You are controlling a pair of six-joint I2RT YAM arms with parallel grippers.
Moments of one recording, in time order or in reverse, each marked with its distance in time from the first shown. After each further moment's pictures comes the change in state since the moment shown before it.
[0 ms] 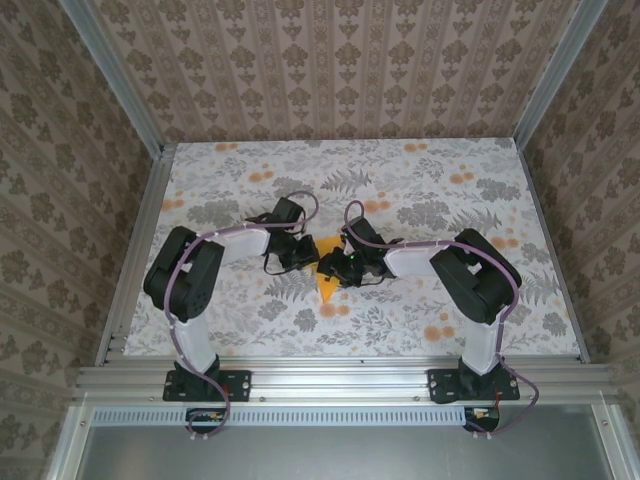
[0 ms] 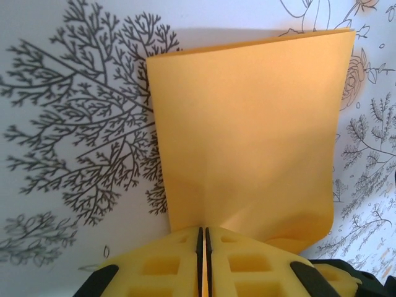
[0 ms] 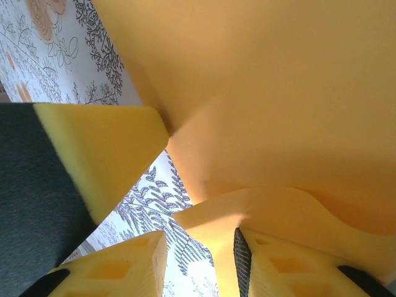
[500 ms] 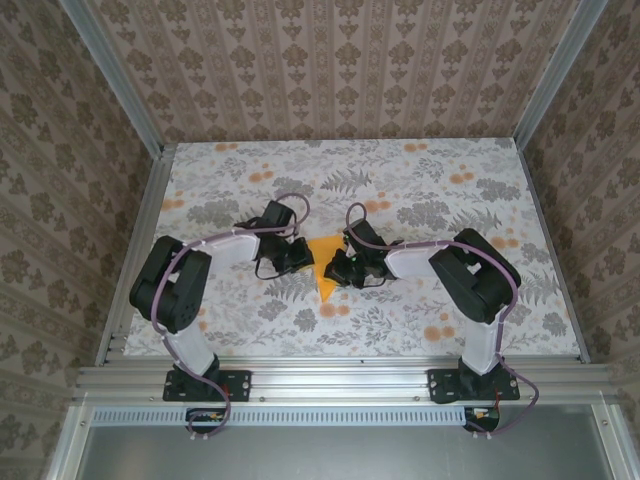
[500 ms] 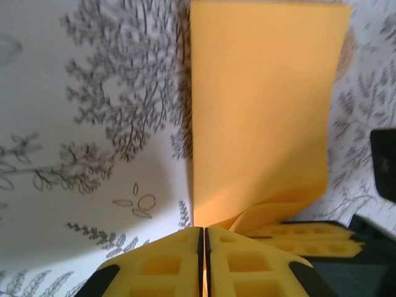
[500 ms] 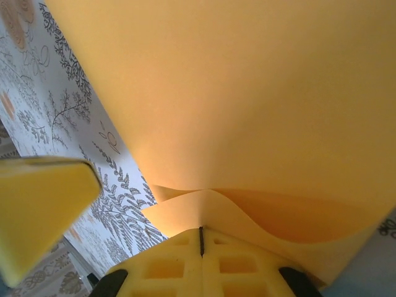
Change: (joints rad) left arm 0.019 -0.091 -0.097 0.015 0.042 0.000; right arm 0.001 0.004 -0.019 -0.002 0.024 0.000
